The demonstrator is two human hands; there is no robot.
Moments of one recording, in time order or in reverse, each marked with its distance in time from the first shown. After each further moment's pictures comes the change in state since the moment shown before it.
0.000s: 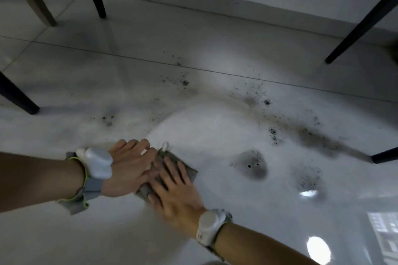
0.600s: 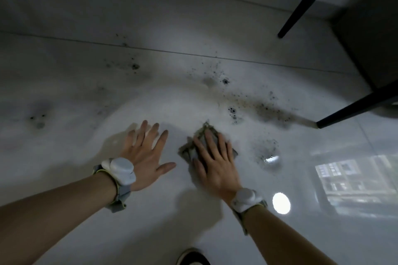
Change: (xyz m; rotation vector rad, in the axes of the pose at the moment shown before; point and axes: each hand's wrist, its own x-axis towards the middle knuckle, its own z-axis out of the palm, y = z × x) left_hand 0.100 0.092 0.037 -0.124 0.119 0.033; right_hand -0.108 0.146 -0.036 -0.095 0.050 0.590
